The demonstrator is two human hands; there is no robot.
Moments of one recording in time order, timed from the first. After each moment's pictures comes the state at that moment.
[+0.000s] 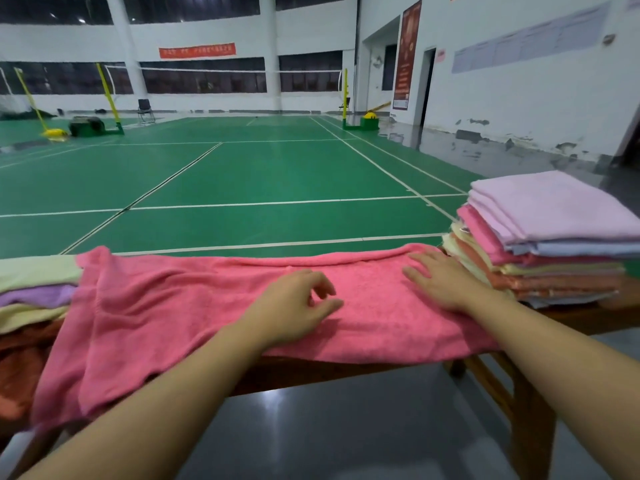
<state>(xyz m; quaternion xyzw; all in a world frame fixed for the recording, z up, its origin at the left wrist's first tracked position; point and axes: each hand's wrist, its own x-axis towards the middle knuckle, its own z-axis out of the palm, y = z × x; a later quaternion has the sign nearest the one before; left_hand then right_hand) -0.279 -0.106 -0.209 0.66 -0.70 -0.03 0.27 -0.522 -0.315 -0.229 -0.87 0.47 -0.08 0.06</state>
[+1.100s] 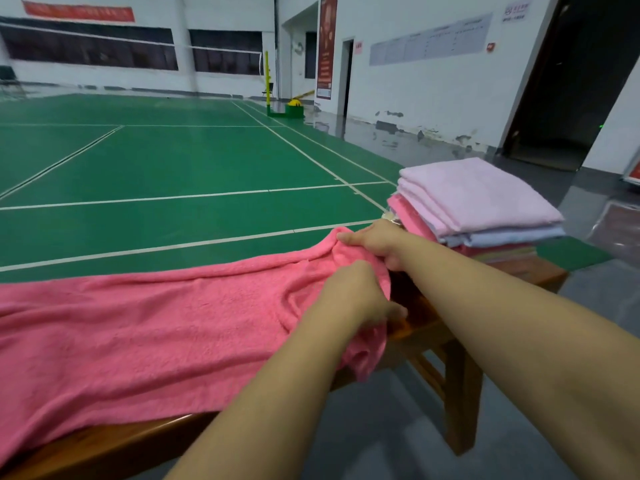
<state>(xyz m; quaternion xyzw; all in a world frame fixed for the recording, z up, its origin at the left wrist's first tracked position) -0.429 -0.219 -0.188 0.68 -0.68 -0.23 0.16 -0.502 -0.382 -0.201 -0.62 0.57 -0.26 0.48</state>
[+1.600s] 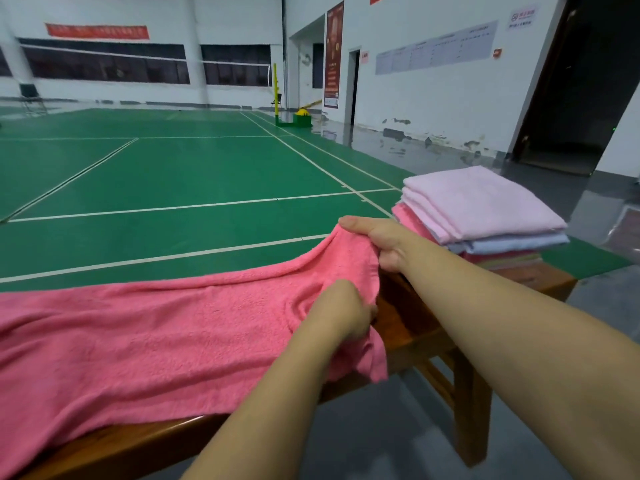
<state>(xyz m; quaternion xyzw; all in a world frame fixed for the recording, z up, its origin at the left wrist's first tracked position) -0.411 -0.215 -0.207 0.70 -0.61 -0.29 0.23 -0.489 -0.353 -0.170 -0.46 0.43 -0.37 0.68</state>
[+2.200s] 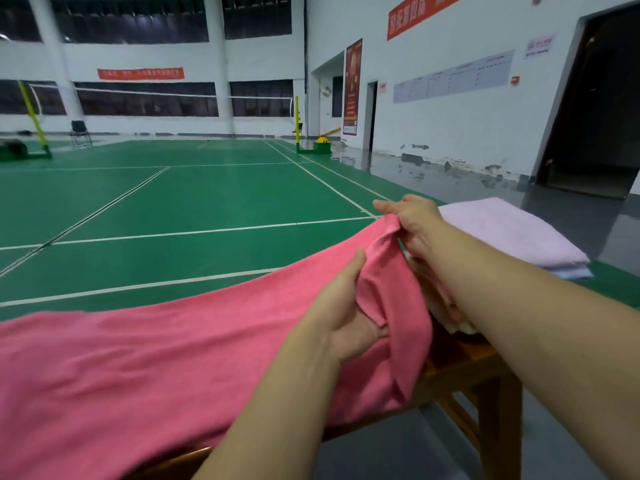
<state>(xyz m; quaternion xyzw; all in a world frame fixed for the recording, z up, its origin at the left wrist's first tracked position) -0.402 -0.196 -0.152 0.32 -0.28 -0.73 0.54 -0.488 -0.373 -0.104 -0.47 0.40 -0.56 0.56</state>
